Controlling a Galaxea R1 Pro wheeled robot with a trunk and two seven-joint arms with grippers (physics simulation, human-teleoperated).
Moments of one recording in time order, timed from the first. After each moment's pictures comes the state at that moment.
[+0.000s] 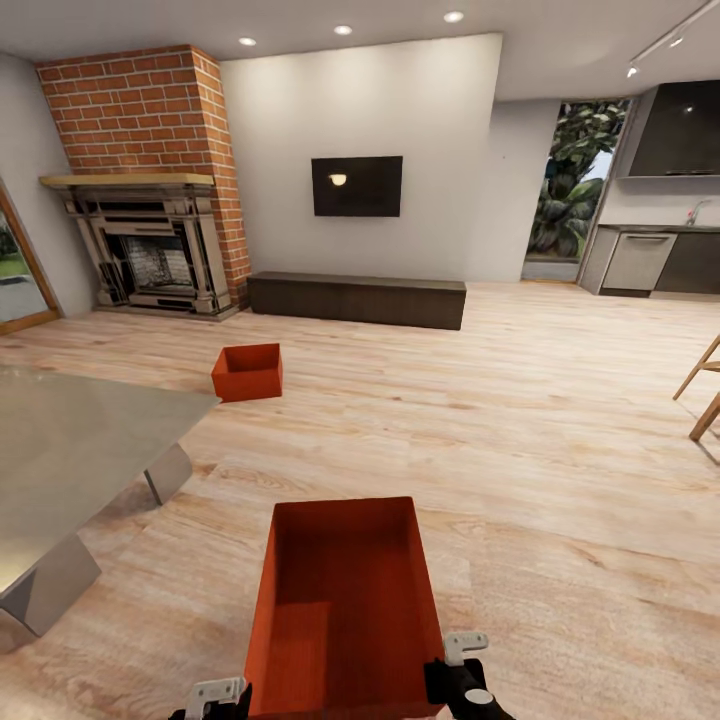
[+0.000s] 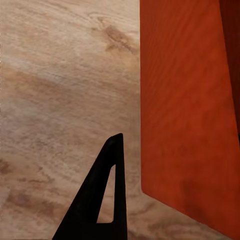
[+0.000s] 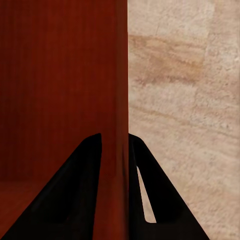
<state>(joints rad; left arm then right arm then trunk) -0.22 -0.01 0.19 -0.44 -0.05 -0.31 -0.09 -0.47 0.13 0.10 -0.21 0.00 -0.08 -0.14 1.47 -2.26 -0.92</state>
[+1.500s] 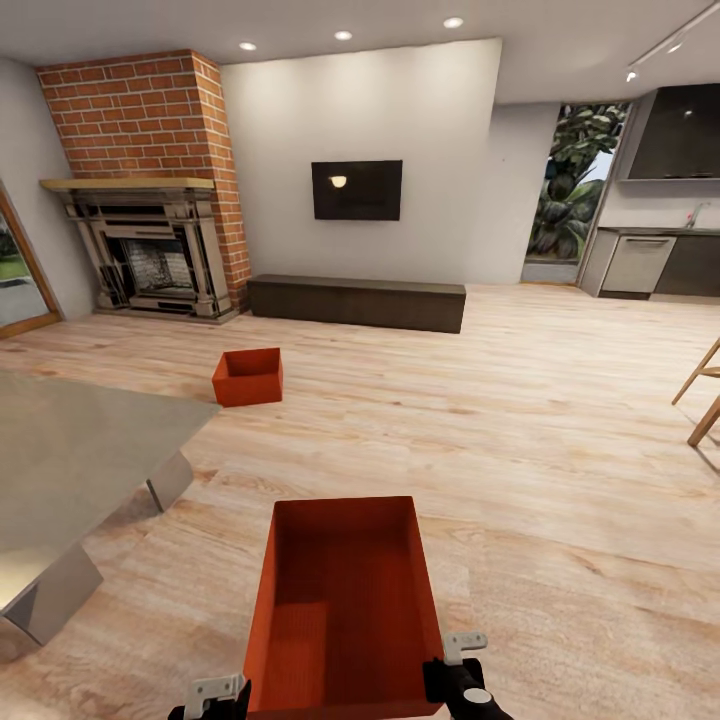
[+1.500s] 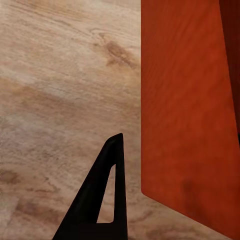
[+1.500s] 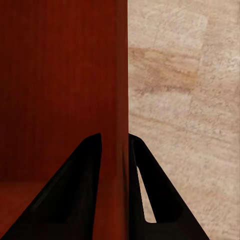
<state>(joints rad) -0.22 -0.01 0.19 -0.45 -0.05 -0.31 -0.09 -0.47 0.13 0.10 -0.21 0.00 -0.08 -0.15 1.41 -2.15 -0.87</state>
